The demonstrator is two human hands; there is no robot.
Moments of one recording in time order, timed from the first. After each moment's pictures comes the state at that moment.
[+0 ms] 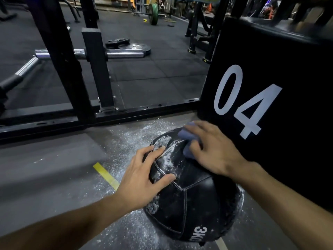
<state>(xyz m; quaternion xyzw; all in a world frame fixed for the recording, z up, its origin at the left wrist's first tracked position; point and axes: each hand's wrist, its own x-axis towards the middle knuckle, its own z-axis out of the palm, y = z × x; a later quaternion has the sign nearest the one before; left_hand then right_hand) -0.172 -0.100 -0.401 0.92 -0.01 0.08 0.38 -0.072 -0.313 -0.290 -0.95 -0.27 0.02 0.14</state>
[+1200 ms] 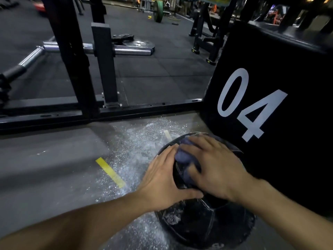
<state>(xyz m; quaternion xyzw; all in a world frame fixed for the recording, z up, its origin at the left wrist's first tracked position) -0.166 -0.131 -0.389 0.93 -0.05 0.03 0.37 -0.123 -0.297 -0.285 -0.94 -0.33 0.04 0.00</state>
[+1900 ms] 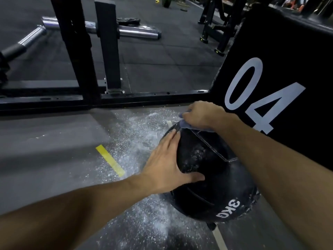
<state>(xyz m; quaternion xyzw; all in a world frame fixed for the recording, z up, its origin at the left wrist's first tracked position) -0.144 -0.130 -0.398 0.93 -0.01 0.00 0.38 0.001 -0.227 -0.281 -0.98 -0.17 0.12 0.00</state>
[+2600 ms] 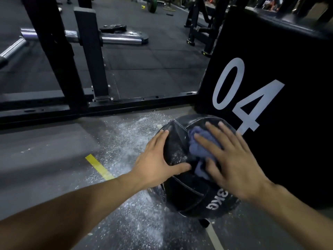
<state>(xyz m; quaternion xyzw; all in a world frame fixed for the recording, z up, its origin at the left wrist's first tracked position) -0.122 -0.127 -0.398 0.91 0.01 -0.01 0.41 -0.091 -0.371 -0.329 -0.94 -0.34 -0.09 0.02</state>
